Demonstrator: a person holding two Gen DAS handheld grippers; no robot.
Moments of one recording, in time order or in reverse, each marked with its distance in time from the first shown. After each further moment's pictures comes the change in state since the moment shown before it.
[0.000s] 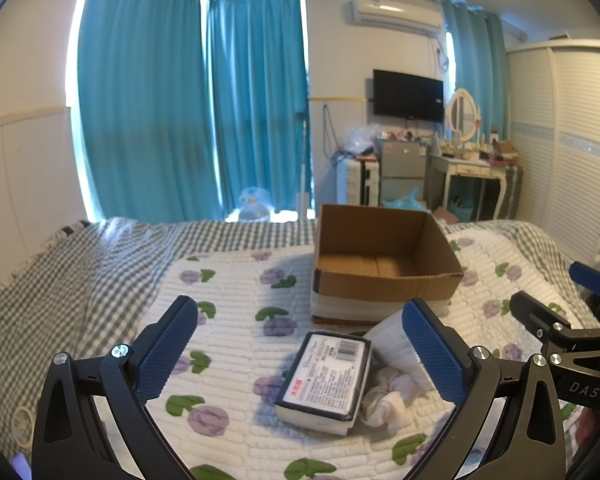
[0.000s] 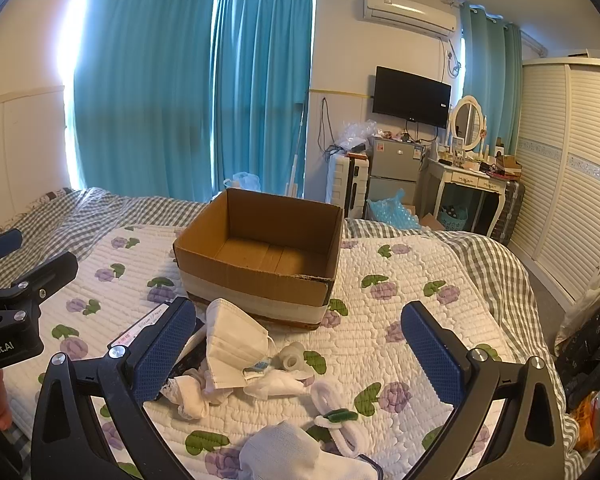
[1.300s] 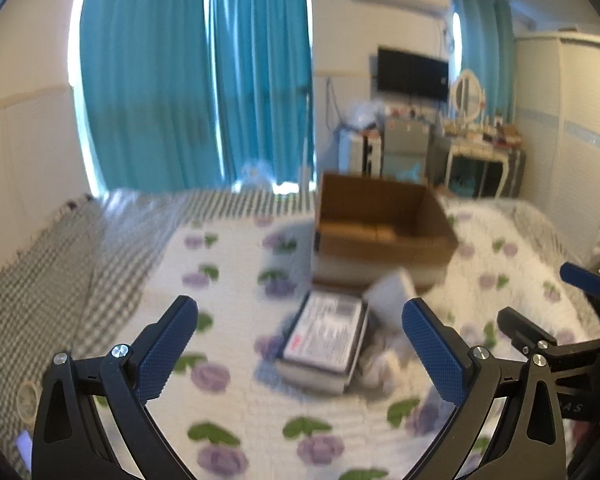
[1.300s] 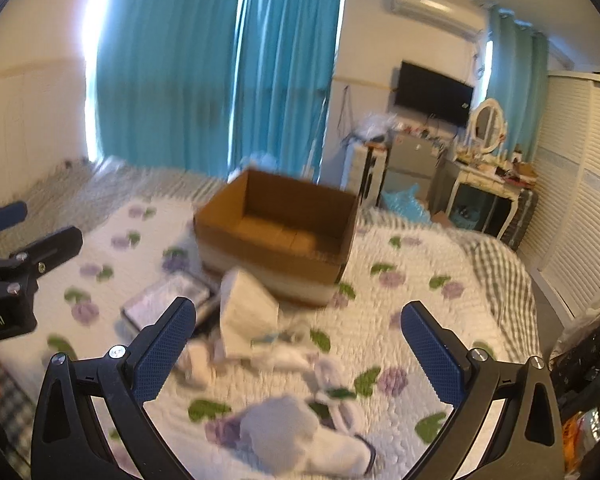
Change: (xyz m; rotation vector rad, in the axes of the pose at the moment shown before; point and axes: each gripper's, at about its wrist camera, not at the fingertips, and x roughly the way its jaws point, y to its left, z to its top) left arm -0.010 0.001 -0.027 -0.008 0.130 0.010; right arm -0.008 0.012 -0.008 -0.106 0.102 0.044
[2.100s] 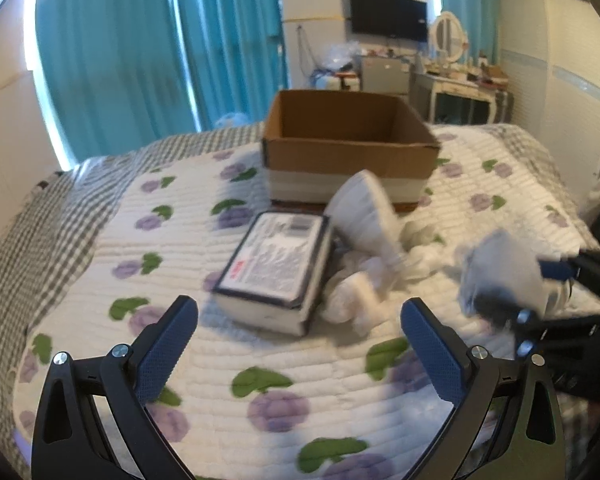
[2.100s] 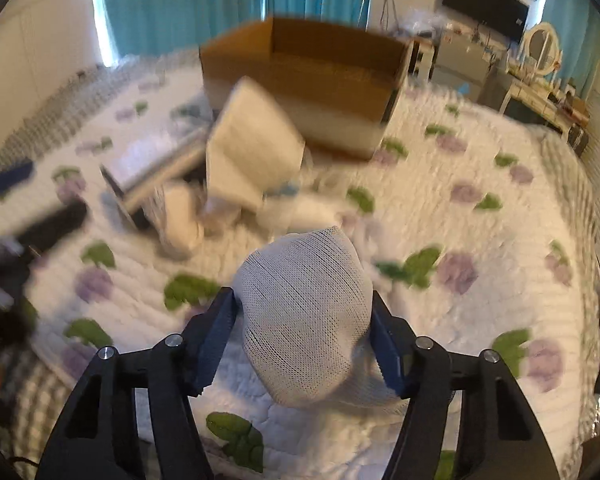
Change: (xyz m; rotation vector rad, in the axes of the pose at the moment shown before) left arm 0.041 -0.049 -0.038 0.095 0.155 -0.051; right arm 0.069 -0.010 -0.067 0.001 0.334 0.163
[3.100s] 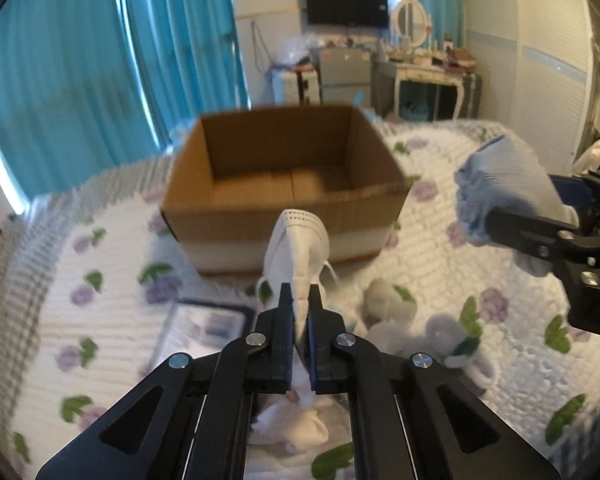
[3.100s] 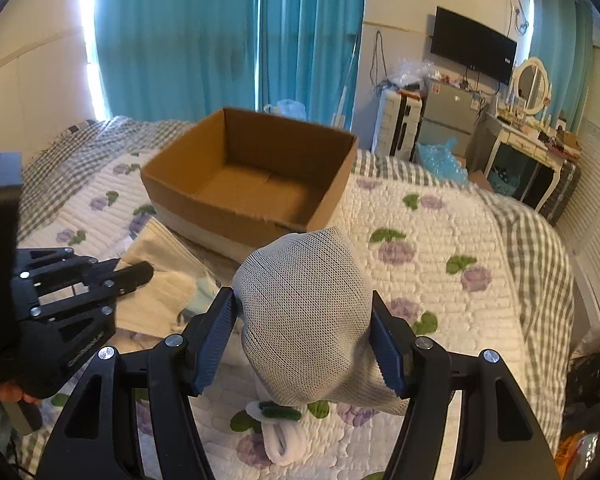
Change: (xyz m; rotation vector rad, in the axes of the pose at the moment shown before) left arm 0.053 -0.046 0.079 0.103 0.015 -0.091; right arm -0.023 -0.072 0.087 -0.023 -0.177 -0.011
